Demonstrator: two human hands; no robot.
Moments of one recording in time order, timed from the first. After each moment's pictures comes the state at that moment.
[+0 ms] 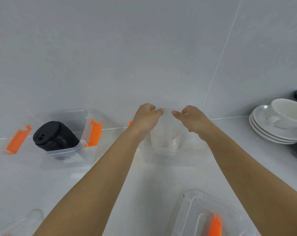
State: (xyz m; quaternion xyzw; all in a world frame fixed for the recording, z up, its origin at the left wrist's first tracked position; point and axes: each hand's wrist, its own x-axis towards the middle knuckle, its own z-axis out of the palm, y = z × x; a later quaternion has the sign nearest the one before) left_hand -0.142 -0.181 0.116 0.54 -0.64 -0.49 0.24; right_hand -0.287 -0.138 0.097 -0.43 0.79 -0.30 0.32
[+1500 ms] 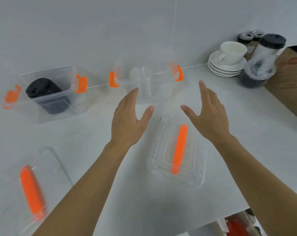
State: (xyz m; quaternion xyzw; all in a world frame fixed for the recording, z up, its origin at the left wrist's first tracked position) left_hand -0.048 0.023 0.071 0.42 -0.82 -0.23 0.31; right_hand -0.243 0.119 0.060 -0.48 0.83 -0.28 -0.02
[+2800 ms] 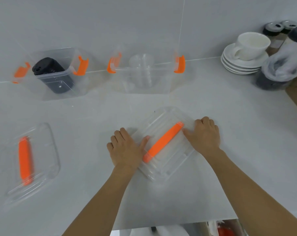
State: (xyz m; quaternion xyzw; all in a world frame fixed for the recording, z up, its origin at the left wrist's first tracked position) left_hand -0.076 0.100 -0.027 0.71 -0.71 -0.02 0.01; right_hand -0.291 0.135 -0.035 -0.49 0.86 -0.10 0.05
